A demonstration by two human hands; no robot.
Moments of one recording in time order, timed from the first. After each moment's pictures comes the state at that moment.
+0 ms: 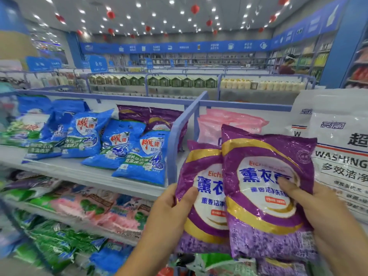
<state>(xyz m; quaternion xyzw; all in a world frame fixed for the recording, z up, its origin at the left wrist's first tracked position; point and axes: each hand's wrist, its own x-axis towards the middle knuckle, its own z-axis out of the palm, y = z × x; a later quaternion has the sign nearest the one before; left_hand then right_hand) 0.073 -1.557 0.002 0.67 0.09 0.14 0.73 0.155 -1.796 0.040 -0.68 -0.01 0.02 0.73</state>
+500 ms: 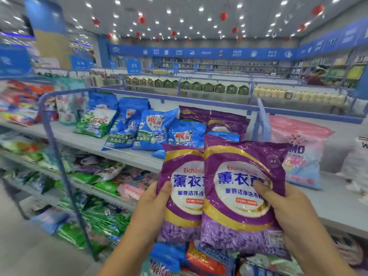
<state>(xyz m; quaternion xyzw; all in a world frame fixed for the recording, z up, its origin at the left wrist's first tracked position) -0.067 -1.342 0.002 0.65 0.20 0.22 0.70 0.030 -1.571 0.037 -0.66 -0.06 0.05 0.74</state>
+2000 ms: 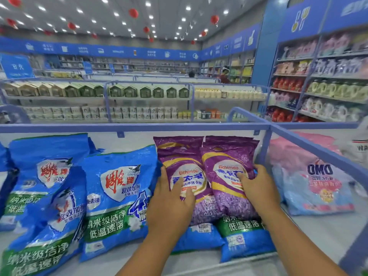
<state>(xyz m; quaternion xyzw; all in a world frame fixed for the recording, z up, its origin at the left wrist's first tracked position) 0.291 -1.127 -0.025 0.95 0.02 0.15 0.26 0.335 -1.357 -0.002 -0.88 0.18 -0.23 0.37</state>
